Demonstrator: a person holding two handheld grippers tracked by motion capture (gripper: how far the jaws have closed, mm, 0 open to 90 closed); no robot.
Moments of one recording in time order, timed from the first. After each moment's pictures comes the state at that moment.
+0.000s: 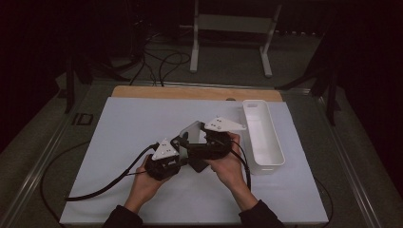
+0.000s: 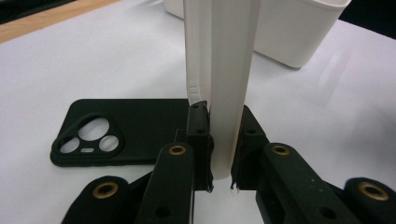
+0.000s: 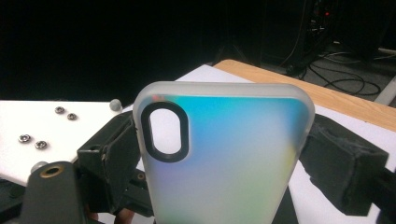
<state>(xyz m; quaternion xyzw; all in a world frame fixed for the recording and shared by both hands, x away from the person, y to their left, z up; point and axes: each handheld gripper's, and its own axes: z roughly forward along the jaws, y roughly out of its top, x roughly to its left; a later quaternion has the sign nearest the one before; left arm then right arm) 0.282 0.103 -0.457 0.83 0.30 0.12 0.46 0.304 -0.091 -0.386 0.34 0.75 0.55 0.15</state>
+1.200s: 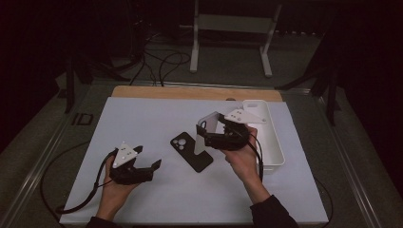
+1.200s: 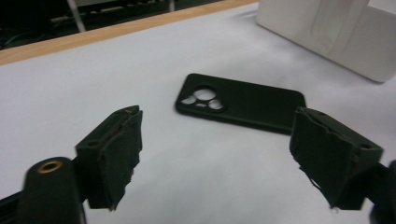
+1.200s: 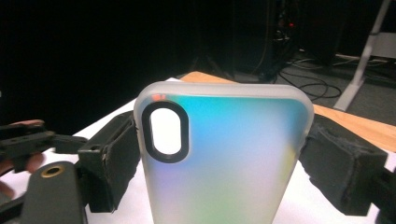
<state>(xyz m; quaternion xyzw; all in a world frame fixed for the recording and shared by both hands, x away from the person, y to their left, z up) 0.257 0.192 -0.459 0.76 0.41 0.22 0.45 0.321 -0.133 -0.375 0.37 0.72 0.55 0.19</state>
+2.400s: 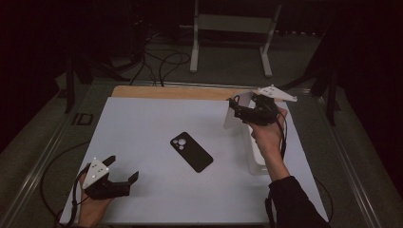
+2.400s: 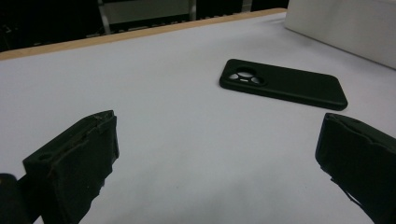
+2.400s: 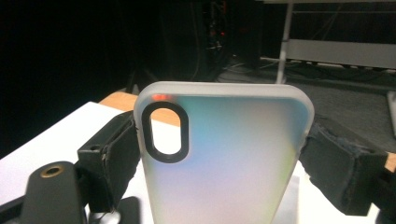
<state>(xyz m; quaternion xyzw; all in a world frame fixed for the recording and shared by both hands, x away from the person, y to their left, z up) 0.227 0.249 -0.492 0.73 0.42 0.25 0.48 0.378 -0.207 -0.353 0.45 0.68 0.51 0.27</state>
